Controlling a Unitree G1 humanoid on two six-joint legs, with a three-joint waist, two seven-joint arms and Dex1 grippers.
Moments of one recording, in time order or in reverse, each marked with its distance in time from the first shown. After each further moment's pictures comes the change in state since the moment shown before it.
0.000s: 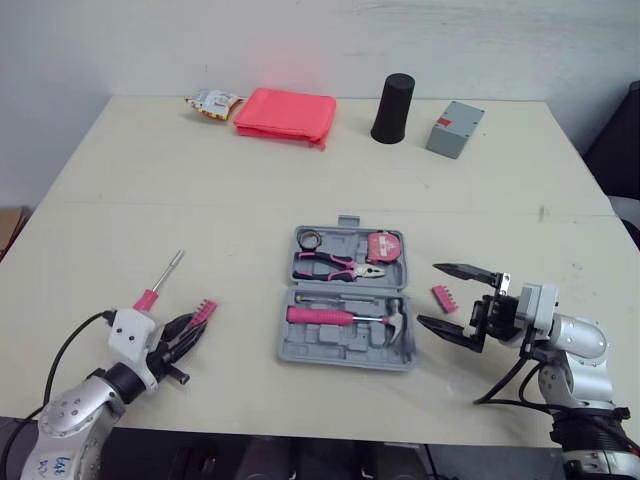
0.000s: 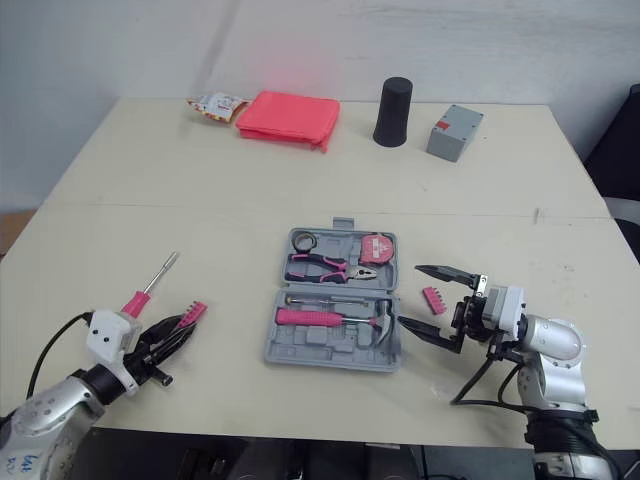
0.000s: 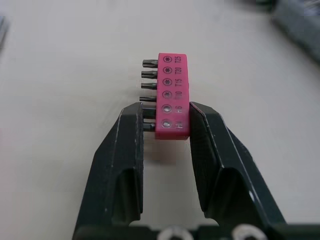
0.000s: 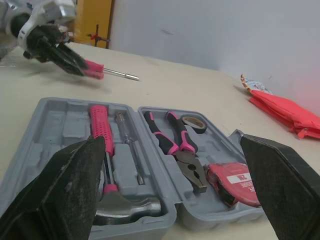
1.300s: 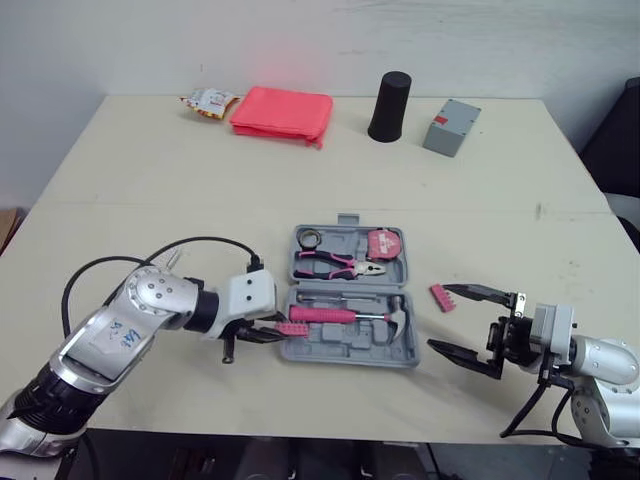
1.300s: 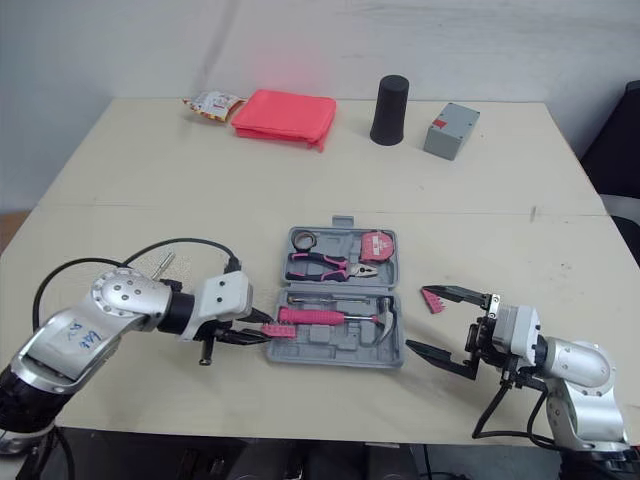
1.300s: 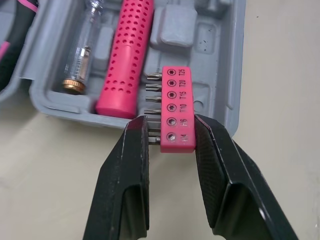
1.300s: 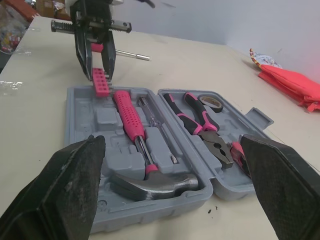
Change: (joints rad) left arm -0.705 0.320 -0.609 -0.048 0.137 0.439 -0.348; right arm 0.201 -0.080 -0.029 -0.219 0.010 0.088 -0.087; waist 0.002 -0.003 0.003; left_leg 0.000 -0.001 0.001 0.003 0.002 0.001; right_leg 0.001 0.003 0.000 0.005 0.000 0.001
